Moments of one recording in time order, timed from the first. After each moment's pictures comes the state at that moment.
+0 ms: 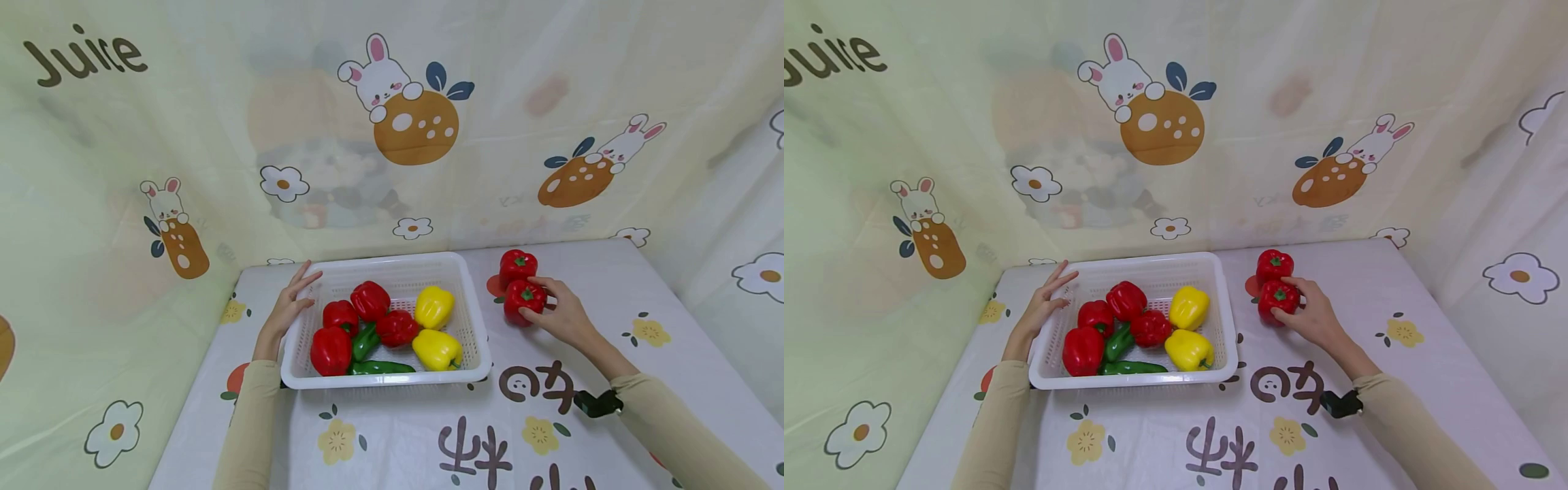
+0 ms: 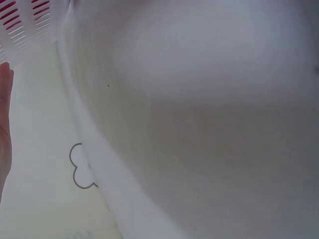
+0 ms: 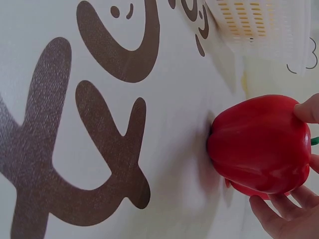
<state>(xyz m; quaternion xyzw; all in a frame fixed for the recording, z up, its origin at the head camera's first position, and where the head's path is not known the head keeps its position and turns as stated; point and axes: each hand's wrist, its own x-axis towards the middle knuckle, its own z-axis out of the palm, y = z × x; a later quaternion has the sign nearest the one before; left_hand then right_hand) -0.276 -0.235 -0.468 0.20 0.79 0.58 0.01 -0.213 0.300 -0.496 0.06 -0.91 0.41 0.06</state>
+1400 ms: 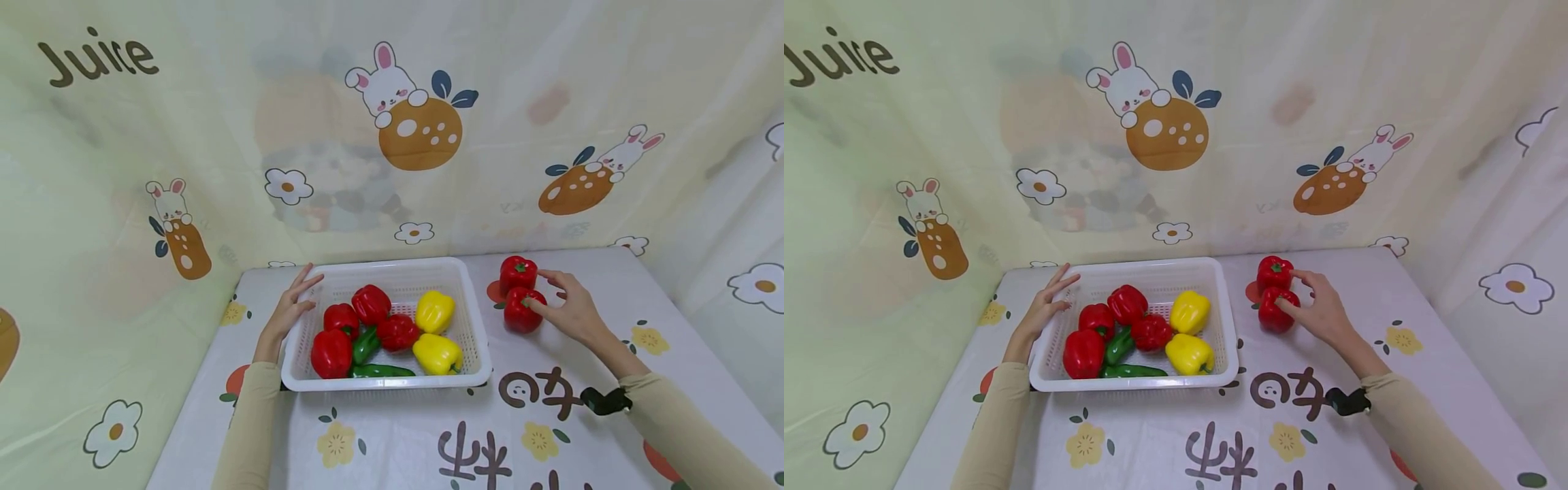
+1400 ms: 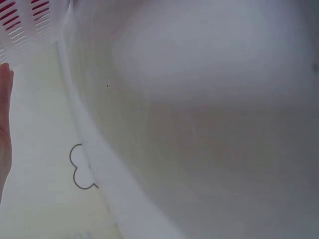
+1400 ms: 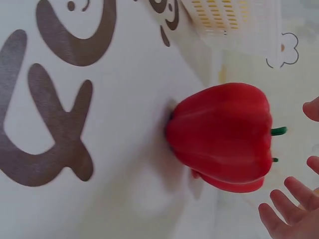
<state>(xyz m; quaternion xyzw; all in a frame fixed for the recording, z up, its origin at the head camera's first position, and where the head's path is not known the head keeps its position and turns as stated) -0.276 -0.236 -0.467 0.20 0.79 0.57 0.01 -0.215 0.305 -0.468 0.06 -0.92 0.39 0.09</state>
